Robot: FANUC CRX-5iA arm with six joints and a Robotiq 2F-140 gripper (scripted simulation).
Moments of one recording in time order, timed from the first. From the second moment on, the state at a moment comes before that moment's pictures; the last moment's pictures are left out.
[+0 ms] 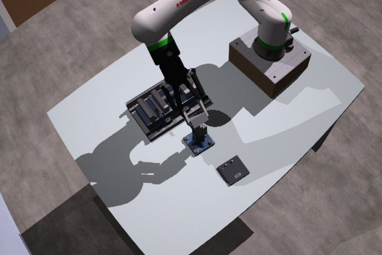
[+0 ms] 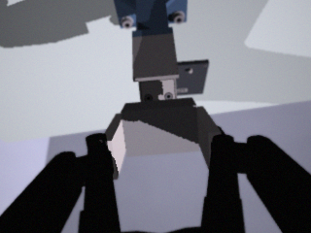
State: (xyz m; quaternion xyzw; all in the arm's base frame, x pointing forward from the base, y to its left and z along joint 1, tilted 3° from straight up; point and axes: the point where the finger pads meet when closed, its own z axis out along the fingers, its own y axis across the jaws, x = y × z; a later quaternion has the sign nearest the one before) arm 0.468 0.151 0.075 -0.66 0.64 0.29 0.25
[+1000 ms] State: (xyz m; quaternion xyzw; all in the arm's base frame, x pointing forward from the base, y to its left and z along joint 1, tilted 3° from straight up) arm 0.468 0.155 0.078 -0.69 0.66 0.24 0.20
